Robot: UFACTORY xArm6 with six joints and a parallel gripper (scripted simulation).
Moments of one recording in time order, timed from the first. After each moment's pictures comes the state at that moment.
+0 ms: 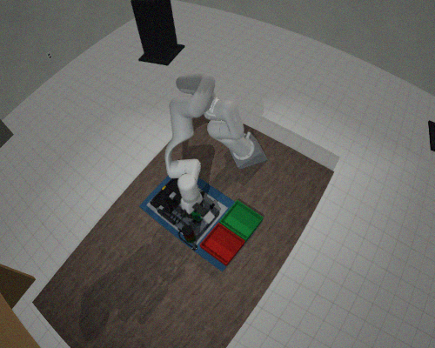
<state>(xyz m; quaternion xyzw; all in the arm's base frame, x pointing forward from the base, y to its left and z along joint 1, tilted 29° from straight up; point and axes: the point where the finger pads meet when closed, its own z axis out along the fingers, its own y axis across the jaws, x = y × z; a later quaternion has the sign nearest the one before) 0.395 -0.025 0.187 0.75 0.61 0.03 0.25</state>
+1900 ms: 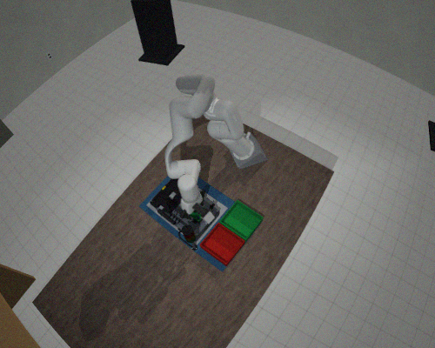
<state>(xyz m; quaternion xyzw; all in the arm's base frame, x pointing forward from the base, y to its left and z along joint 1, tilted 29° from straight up) 0.396 -0.026 0.184 0.75 0.61 0.03 0.25</state>
